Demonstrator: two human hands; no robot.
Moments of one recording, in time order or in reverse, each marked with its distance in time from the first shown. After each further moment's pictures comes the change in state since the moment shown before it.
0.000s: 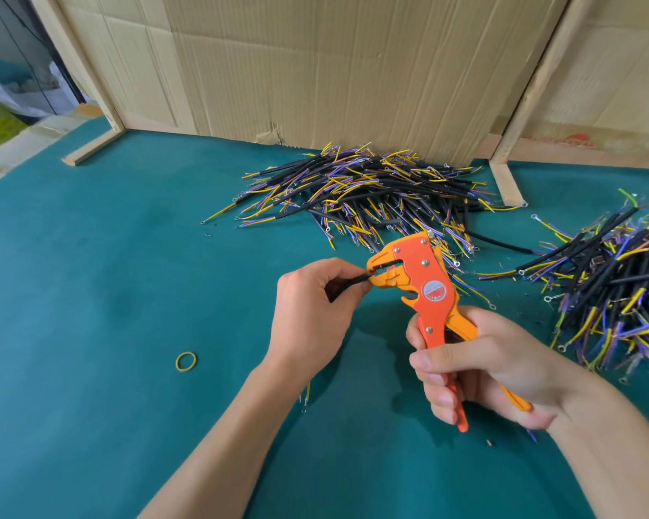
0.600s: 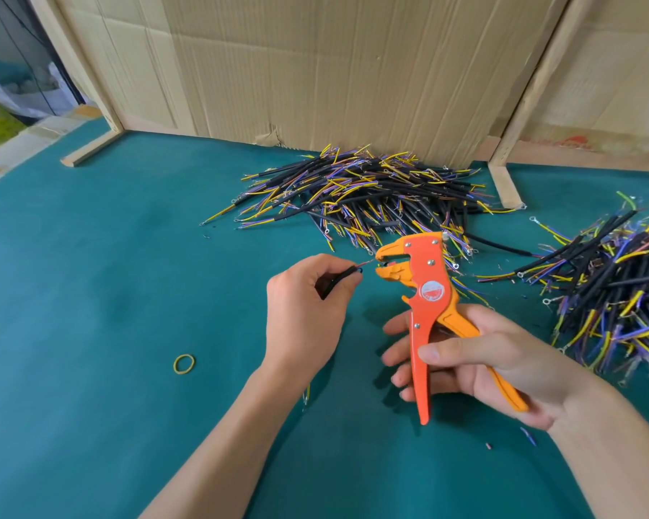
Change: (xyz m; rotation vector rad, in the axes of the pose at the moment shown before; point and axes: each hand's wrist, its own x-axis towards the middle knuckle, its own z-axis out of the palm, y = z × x) left_hand 0.000 -0.001 0.001 -0.026 0.137 0.007; right_hand -0.001 0.000 -0.001 0.111 0.051 -0.065
